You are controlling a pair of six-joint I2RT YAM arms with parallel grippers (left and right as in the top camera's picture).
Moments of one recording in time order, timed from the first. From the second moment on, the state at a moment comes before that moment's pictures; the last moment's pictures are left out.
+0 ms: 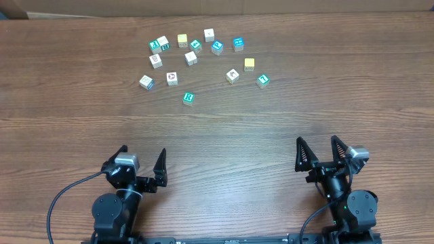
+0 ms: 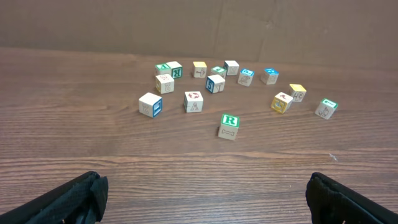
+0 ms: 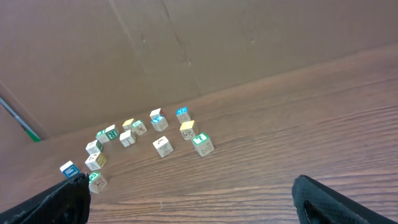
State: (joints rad) left arm -0.05 0.02 0.09 -0.27 0.11 -0.12; right arm 0.11 0.01 0.04 -0.09 -0.07 0.36
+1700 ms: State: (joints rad) left arm -0.05 1.50 1.56 -1.25 0.30 -0.03; right arm 0.11 0.01 0.04 -0.09 -0.07 0.36
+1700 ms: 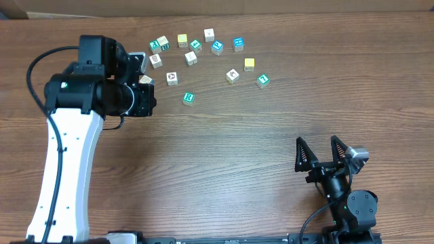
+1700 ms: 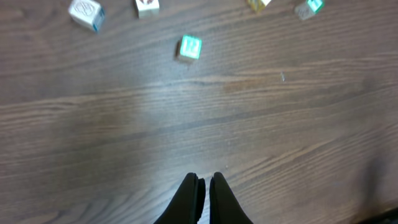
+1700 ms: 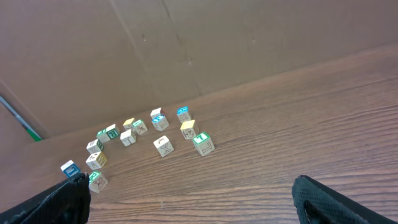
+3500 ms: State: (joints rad) left arm -0.05 1.54 1.56 -1.20 0.21 -0.16; right arm 0.11 0.01 0.04 -0.09 -0.07 0.36
